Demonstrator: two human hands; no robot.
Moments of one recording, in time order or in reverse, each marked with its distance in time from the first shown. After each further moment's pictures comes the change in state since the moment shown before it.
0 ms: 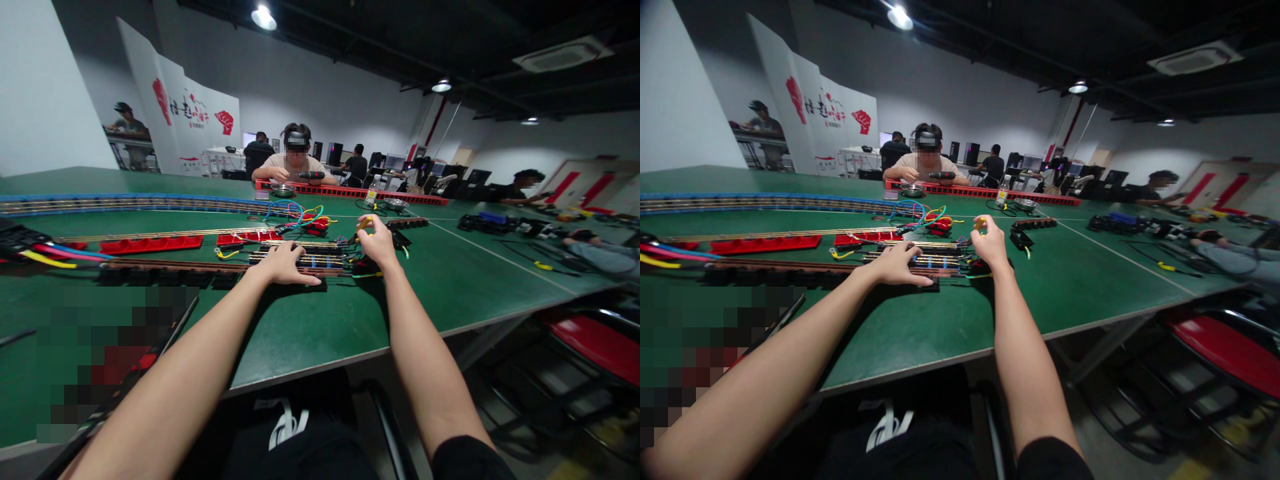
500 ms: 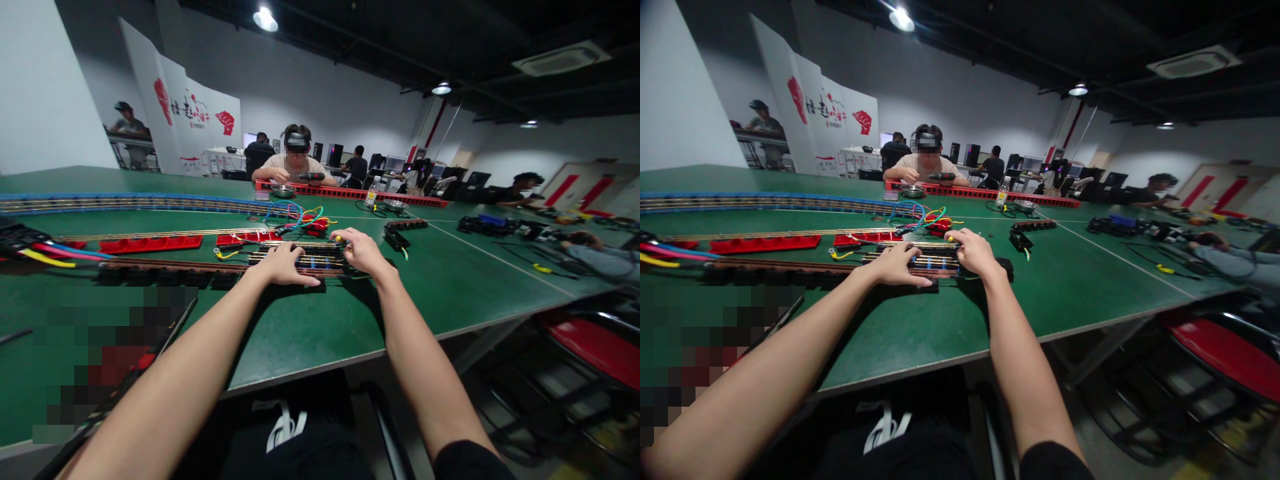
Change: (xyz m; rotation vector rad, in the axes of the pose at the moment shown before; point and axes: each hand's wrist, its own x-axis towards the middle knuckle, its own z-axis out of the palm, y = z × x) left_hand 0.001 0.000 0.001 0.031 0.011 -0.002; right_hand -0.014 -0.027 0.003 -0.395 -0.479 -0.331
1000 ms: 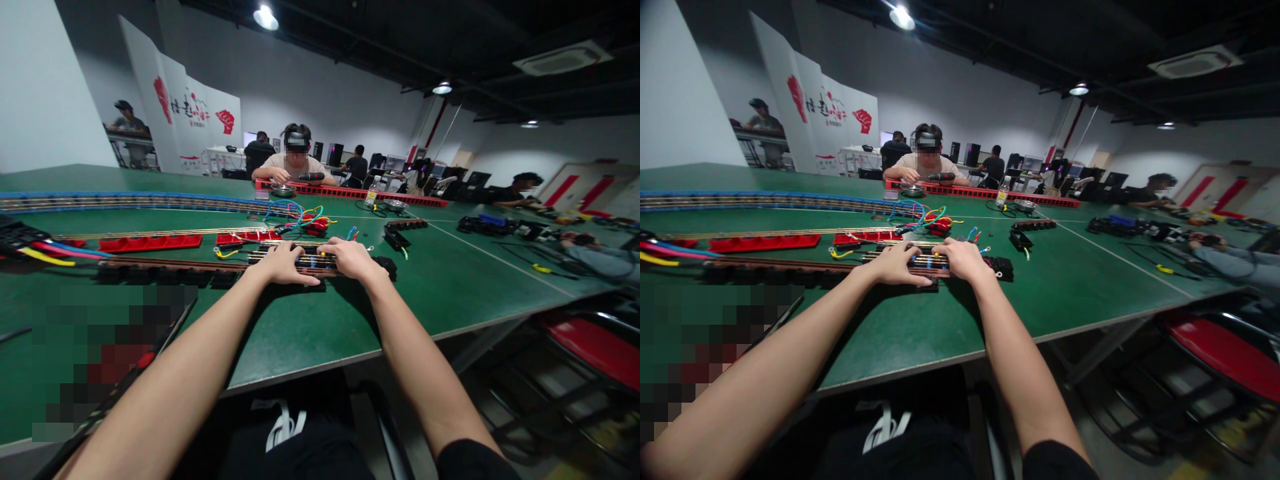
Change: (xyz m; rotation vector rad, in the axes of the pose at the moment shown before) left_hand 0.001 -0.002 0.002 -0.001 -0.002 0.017; right_hand 0.001 -0.027 0.002 -0.237 -0.241 -0.096
